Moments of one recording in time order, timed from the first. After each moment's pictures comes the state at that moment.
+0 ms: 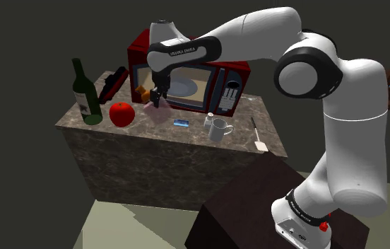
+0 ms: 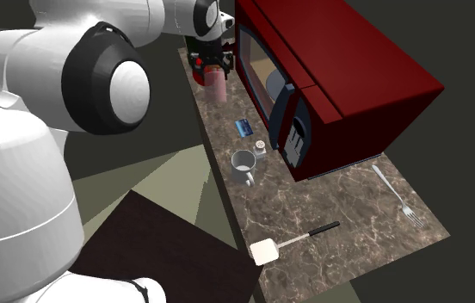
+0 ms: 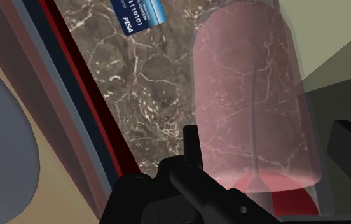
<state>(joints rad) 0.35 0.60 -0.13 -1.46 0.04 2.07 -0.30</state>
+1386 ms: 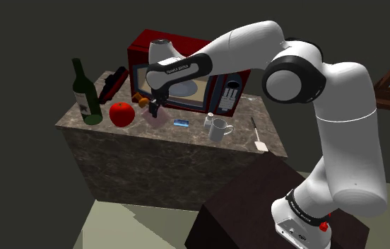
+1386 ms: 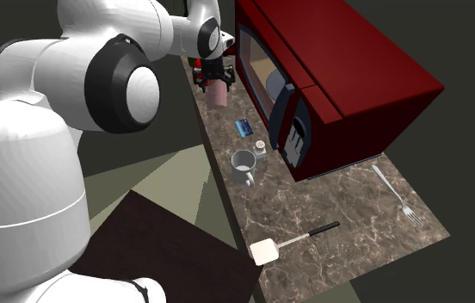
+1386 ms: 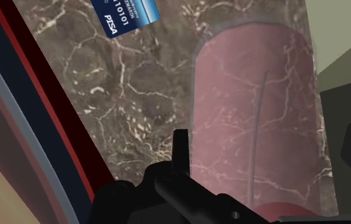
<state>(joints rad) 0.35 0.69 -0.12 -1.49 0.05 2.19 -0.29</state>
